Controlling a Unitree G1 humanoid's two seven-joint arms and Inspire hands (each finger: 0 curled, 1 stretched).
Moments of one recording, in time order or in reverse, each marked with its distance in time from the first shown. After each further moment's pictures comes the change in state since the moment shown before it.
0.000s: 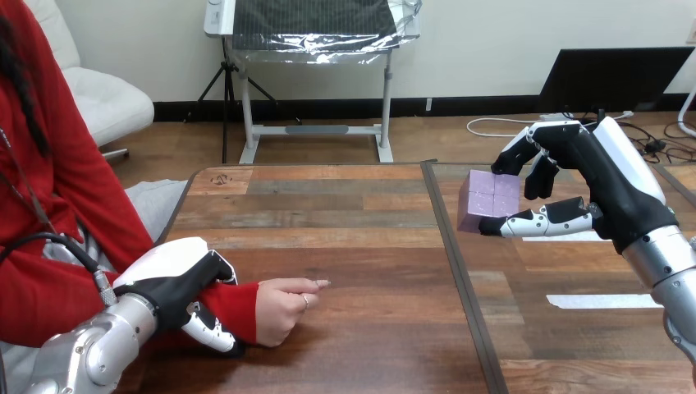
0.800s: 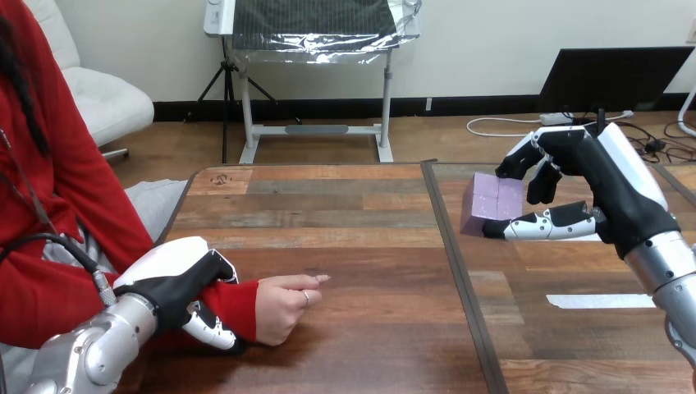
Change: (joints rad) left arm 0.000 0.000 0.002 0.000 -0.030 -0.003 0.004; right arm 0.000 0.004 0.000 0.042 0.023 -0.006 0.014
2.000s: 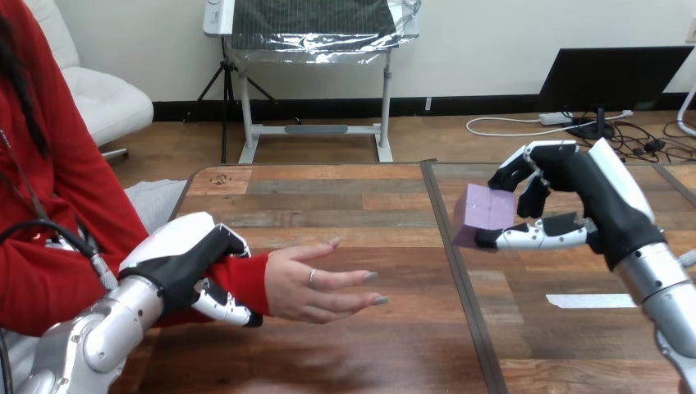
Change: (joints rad) left arm -0.003 -0.002 0.021 -0.098 -0.083 0.022 0.002; right arm 0.000 0.046 0.000 0.055 0.039 -0.002 0.039
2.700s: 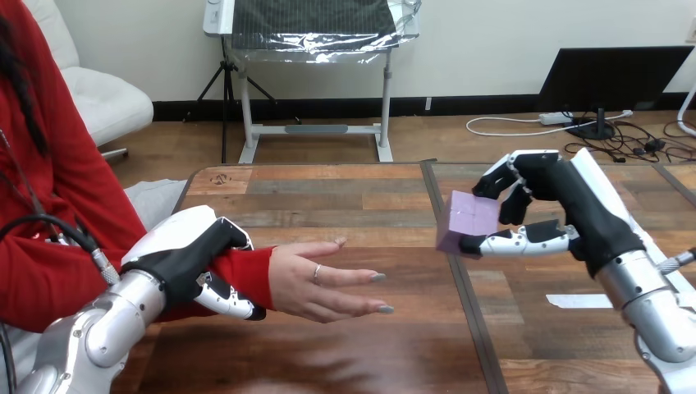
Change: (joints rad) left arm -0.012 -0.008 0.001 -0.005 -0.005 0.015 0.000; right arm 0.000 0.047 0.002 0.012 -0.009 0.004 0.000
